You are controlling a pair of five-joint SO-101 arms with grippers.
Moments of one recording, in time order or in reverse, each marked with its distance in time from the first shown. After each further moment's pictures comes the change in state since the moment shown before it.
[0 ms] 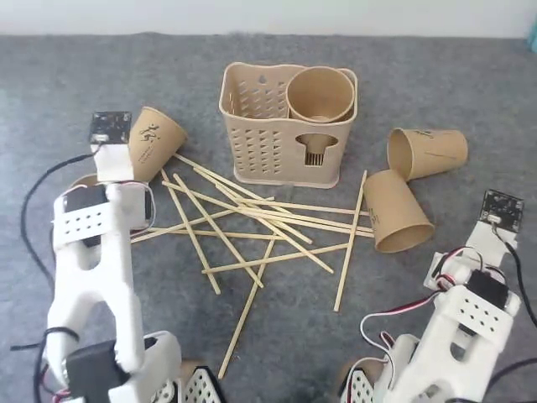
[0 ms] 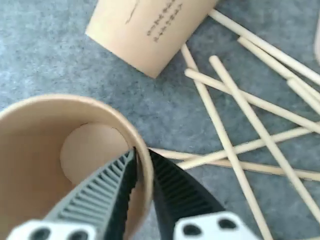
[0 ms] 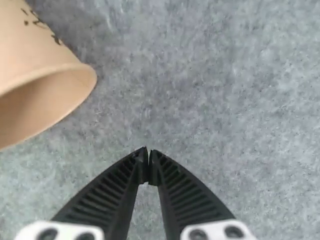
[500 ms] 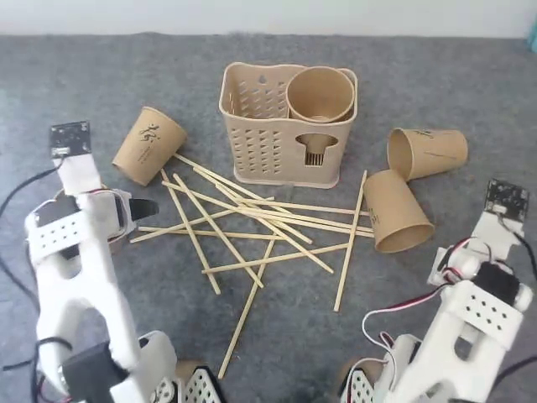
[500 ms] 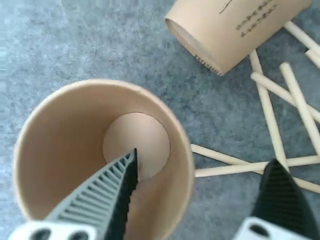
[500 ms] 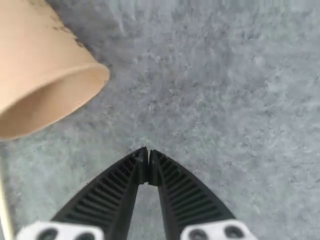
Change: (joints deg) left arm -9.7 0.4 2.1 -3.2 0.0; right arm -0.5 -0.3 -8.4 9.9 1.5
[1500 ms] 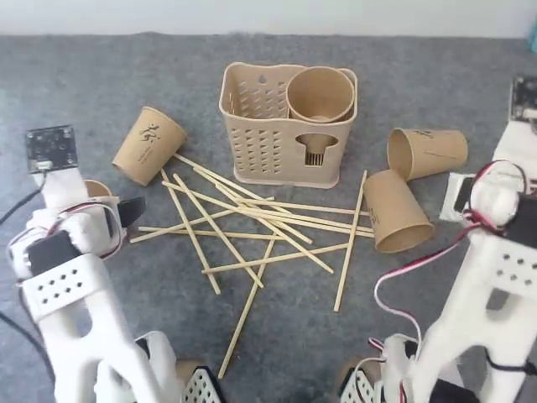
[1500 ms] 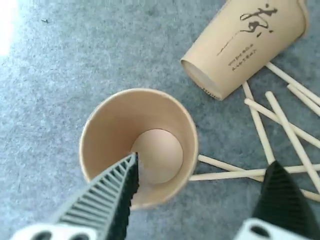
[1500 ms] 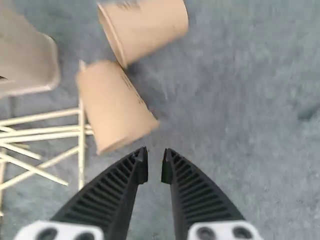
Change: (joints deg) left arm -1.5 -24.0 6.3 4.5 -0.5; right arm -12.0 19.2 -57.4 31.3 -5.9
